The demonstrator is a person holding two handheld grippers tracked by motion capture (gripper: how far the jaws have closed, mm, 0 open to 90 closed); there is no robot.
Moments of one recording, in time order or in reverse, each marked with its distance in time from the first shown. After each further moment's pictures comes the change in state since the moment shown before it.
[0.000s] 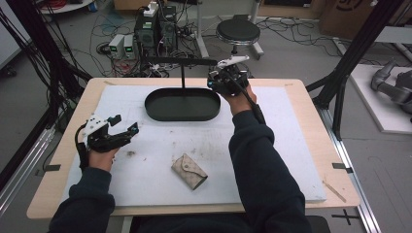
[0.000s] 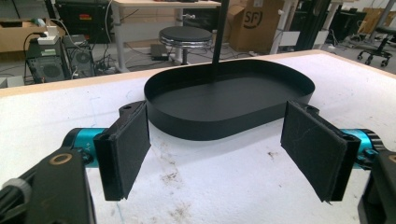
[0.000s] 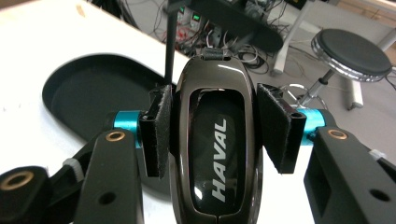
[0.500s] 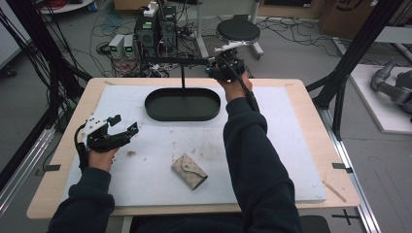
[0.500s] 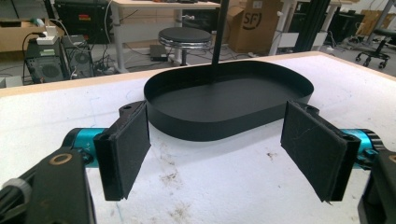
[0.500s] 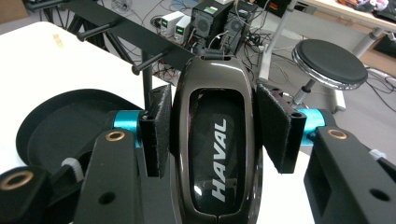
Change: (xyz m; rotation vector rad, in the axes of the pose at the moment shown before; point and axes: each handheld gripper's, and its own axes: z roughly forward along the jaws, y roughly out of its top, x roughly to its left) left arm 0.001 0.000 -0.001 -0.003 -0.003 -0.007; right arm -0.009 0.032 0.013 -0.024 -0.062 0.032
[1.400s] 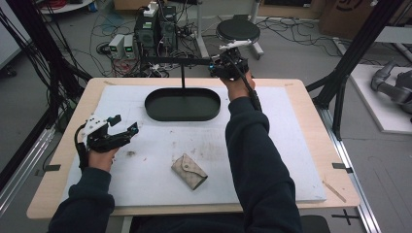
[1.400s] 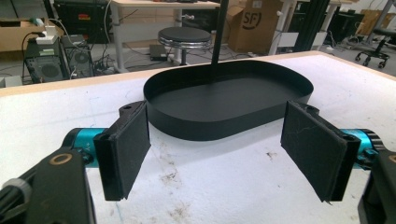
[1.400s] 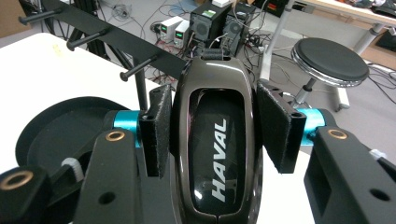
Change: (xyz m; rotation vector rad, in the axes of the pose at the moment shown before) left arm 0.000 0.000 0.000 -0.002 -0.001 0.000; right arm -0.011 -0.001 -0.001 -0.014 0.007 0.041
